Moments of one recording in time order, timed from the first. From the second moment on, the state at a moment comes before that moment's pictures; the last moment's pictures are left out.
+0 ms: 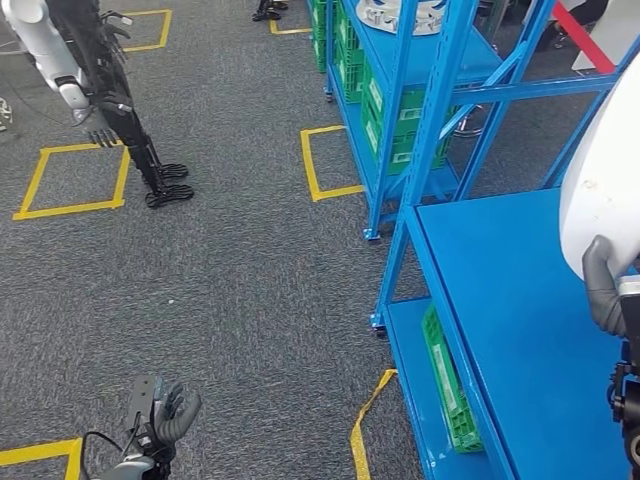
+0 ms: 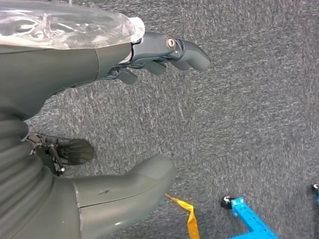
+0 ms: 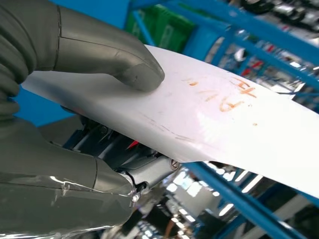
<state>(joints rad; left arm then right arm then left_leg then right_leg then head) -0.17 0.17 -0.51 -0.29 0.86 0.02 -0.59 -0.30 -0.31 0.50 -1.88 0.26 -0.40 0.06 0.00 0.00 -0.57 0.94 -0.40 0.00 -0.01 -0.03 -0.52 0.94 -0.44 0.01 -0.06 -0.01</state>
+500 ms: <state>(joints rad) -0.17 0.17 -0.51 -0.29 0.86 0.04 -0.59 -0.31 -0.30 0.51 -2.05 0.18 -0.36 0.03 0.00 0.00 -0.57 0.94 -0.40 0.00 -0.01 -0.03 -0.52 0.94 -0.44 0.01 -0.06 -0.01</state>
